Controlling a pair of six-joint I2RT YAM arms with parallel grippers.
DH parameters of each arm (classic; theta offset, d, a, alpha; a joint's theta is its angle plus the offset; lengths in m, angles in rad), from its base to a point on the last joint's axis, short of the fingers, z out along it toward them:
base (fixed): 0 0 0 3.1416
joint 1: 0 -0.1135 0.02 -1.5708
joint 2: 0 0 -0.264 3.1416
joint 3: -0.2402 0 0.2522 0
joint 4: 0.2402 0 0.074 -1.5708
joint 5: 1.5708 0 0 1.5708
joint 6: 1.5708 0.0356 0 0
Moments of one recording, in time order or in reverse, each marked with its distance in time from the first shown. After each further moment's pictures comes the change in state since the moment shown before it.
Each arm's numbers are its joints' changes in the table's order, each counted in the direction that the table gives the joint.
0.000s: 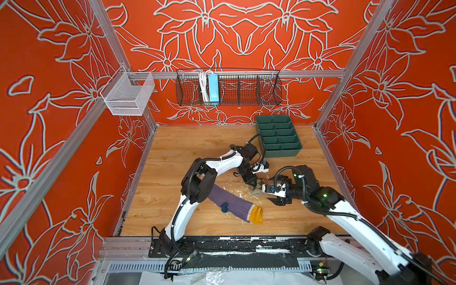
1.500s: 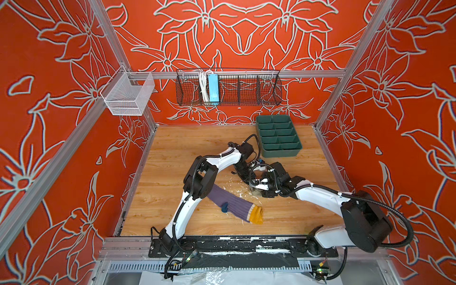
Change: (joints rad) left arm -0.037 -0.049 -0.040 0.106 0.133 -0.061; right arm -0.052 -0.489 -0.026 -0.309 0.336 -0.020
